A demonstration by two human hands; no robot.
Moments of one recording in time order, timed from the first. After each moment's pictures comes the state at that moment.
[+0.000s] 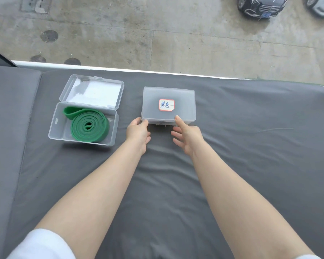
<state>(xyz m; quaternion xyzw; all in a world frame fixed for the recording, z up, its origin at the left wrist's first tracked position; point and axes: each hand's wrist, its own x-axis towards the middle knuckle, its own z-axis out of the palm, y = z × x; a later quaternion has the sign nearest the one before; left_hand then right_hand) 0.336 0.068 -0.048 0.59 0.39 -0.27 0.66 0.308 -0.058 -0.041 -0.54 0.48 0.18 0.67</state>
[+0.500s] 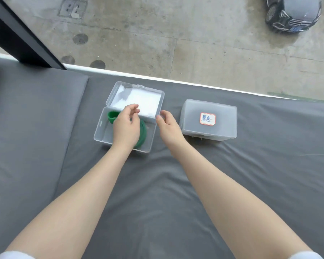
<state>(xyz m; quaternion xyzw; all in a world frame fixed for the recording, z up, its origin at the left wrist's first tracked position) 0.362 0.203 -0.029 0.84 0.17 -0.05 0.51 0.360 0.084 -0.029 -0.77 0.19 0.21 0.58</state>
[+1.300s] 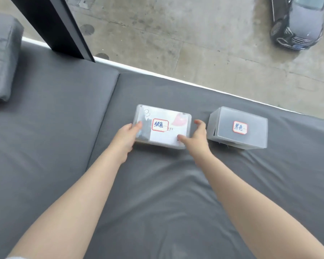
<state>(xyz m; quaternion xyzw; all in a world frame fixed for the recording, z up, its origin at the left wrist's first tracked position) 0.348 0.318 -0.047 0.65 0.34 -0.28 0.62 0.346 0.121 -0.050 -0.82 0.25 0.18 0.49</state>
